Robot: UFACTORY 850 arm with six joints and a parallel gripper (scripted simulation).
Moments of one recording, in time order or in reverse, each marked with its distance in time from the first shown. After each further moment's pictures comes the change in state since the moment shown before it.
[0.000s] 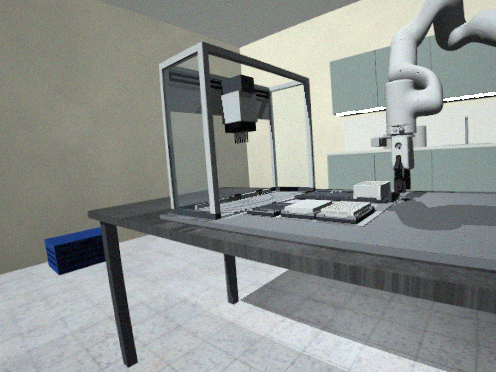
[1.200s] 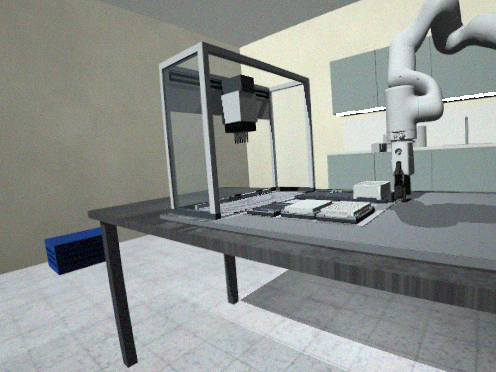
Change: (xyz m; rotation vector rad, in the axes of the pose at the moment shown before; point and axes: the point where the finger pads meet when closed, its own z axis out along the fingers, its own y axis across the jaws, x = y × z) arm 0.000 0.000 0.017 0.000 0.000 0.000
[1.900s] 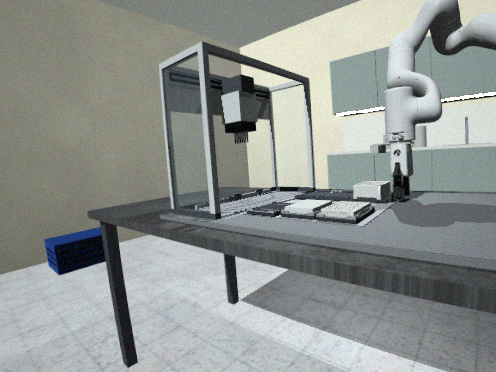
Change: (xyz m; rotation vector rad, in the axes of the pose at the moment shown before) arm 0.003 0.000 0.003 0.000 0.000 0.000
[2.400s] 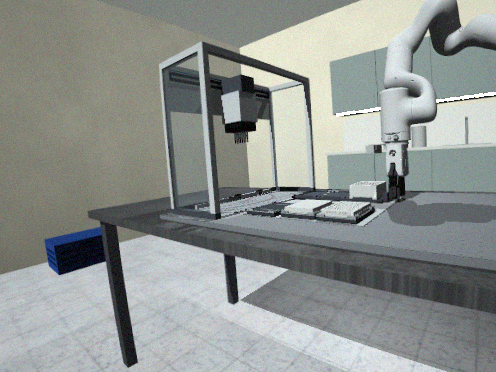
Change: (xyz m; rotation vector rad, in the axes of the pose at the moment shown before) arm 0.013 0.000 0.000 0.000 0.000 0.000
